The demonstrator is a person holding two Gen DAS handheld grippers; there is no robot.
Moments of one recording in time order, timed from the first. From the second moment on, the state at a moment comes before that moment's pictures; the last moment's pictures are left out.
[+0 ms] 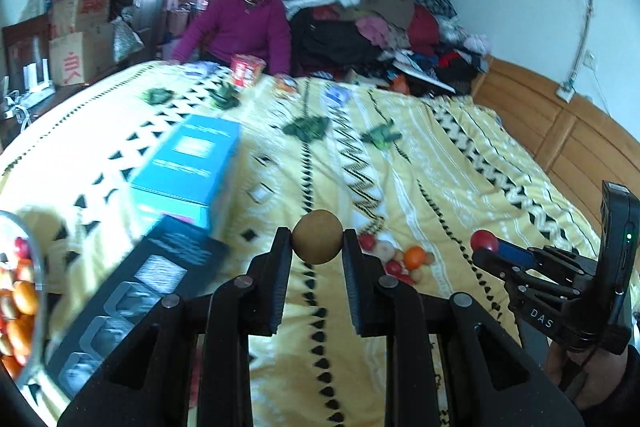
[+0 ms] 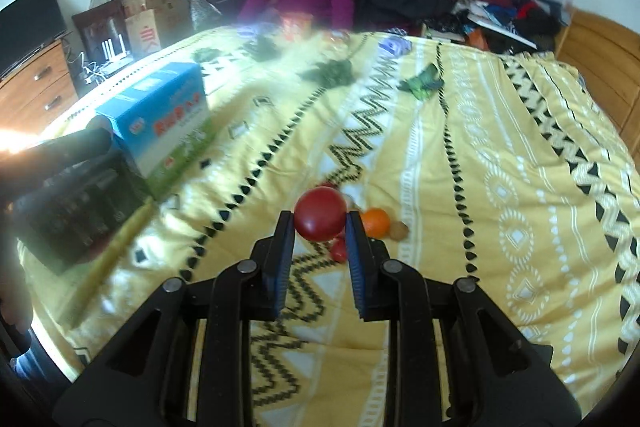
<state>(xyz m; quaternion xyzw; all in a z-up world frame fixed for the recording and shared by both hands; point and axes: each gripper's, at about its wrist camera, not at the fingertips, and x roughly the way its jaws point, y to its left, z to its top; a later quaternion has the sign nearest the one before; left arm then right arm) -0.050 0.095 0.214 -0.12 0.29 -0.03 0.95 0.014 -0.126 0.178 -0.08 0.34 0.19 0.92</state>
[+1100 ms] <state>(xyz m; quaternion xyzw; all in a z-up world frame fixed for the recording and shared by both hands) -0.215 0.447 0.182 -0.25 0.28 0.25 0.89 -0.077 0.259 0.213 -0.16 0.36 0.49 0.78</state>
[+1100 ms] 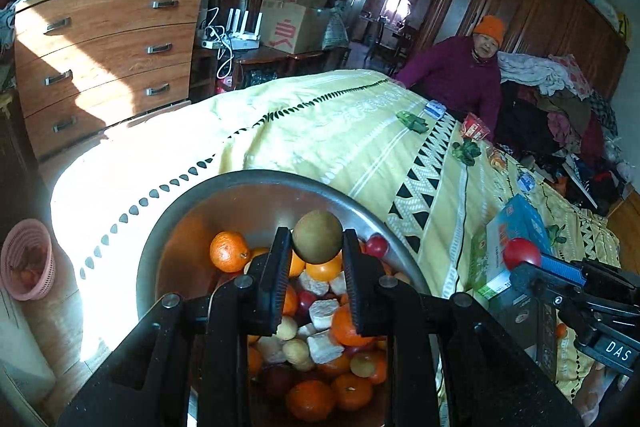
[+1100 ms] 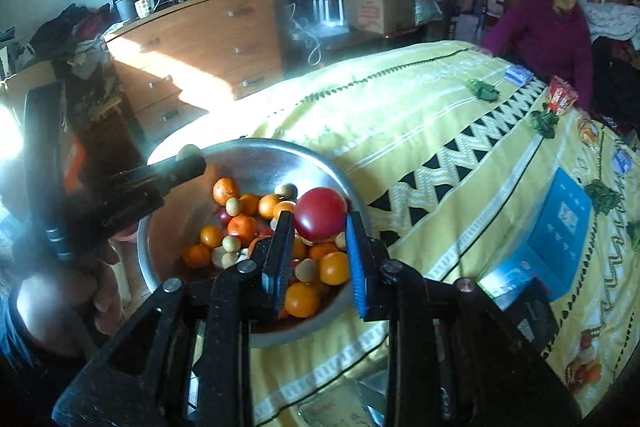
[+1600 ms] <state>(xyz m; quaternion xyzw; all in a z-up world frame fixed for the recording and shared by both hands) -0.221 0.460 0.160 -0.26 0.30 0.27 0.88 -0.071 0.299 0.175 -0.14 0.43 0.51 0.73</state>
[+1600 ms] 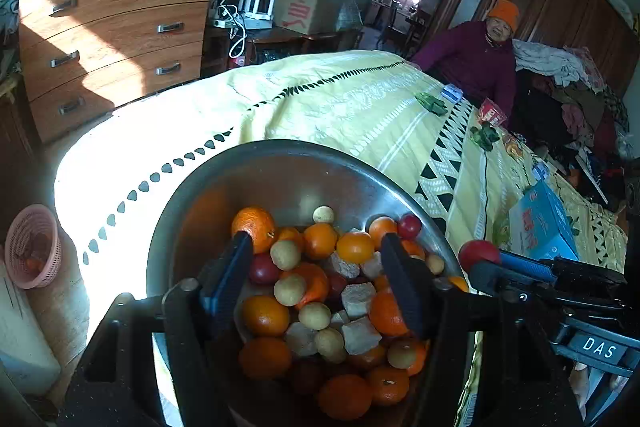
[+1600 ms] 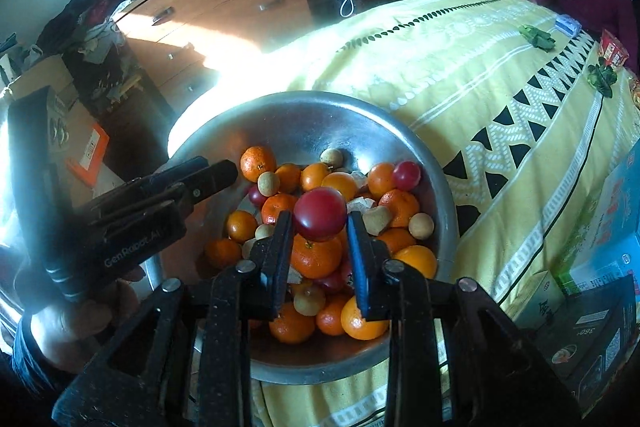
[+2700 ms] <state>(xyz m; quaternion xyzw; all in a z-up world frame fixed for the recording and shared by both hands) -0.131 0.113 0.262 -0.09 0.26 0.02 0.96 -0.077 -0.054 0.229 -0.13 0.30 0.16 0.93</state>
